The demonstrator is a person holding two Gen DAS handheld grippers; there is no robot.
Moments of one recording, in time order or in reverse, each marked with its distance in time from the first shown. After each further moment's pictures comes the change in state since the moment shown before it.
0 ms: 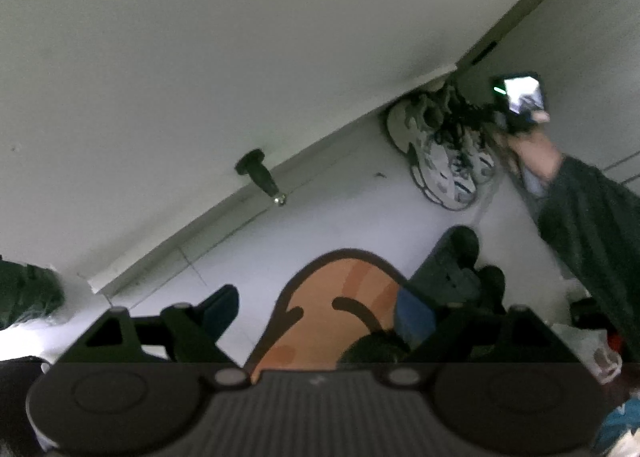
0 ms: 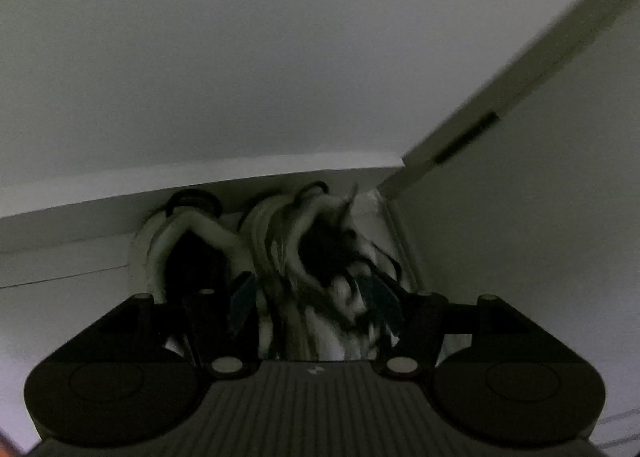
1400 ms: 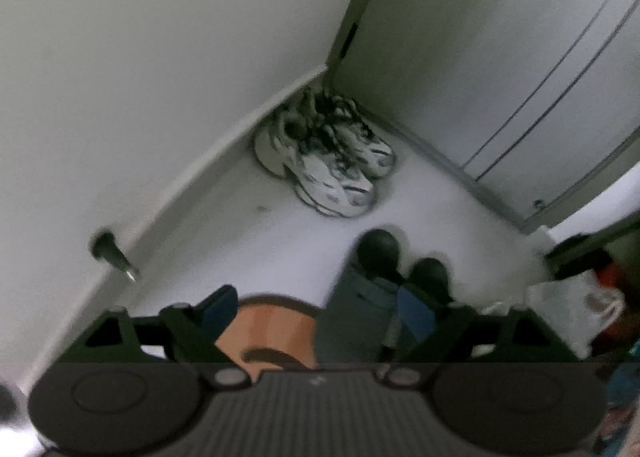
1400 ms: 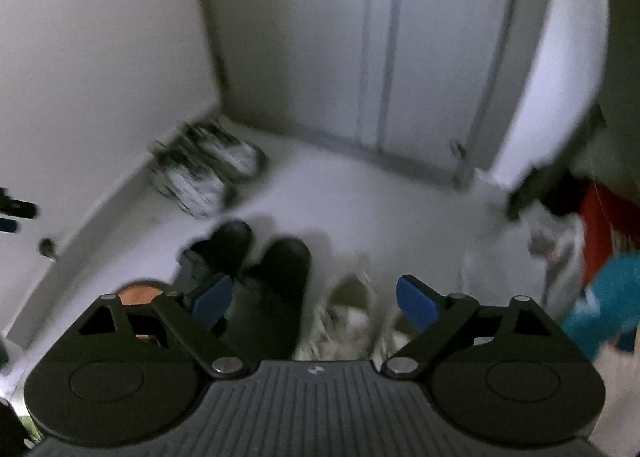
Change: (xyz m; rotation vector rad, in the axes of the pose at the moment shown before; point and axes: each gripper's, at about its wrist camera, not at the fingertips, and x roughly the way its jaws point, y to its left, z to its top) left arm 0.032 -0.137 -0.019 0.381 -0.139 -0.069; right arm -0.398 -0.119 -0.410 0.831 0.022 0.013
